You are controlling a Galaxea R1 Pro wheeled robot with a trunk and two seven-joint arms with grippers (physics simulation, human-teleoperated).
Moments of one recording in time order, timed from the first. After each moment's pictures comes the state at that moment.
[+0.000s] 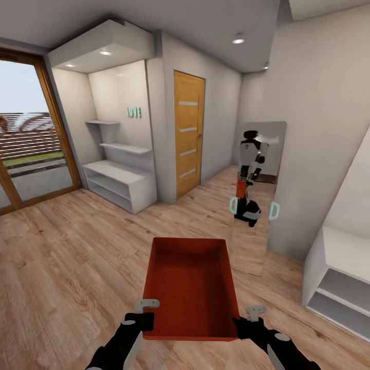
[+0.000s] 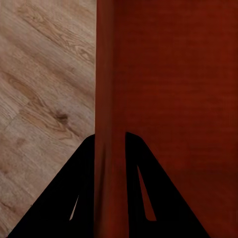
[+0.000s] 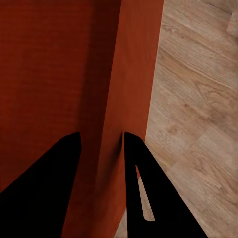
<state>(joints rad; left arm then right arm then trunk) -0.46 -0.17 0.06 -0.53 -0.11 0.22 0.14 -0.43 -0.06 0.00 -0.49 -0.03 0.03 0.32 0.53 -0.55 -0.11</state>
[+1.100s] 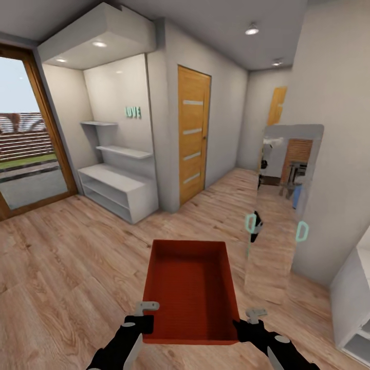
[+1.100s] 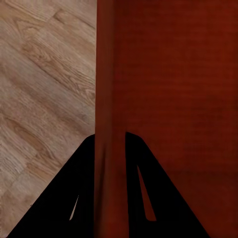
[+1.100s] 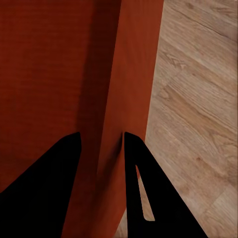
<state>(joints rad) -0.46 -0.17 0.07 -0.51 -0.12 0.22 0.14 -0.43 -0.06 0.00 -0.47 -0.03 0.03 0.32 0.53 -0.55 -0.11</state>
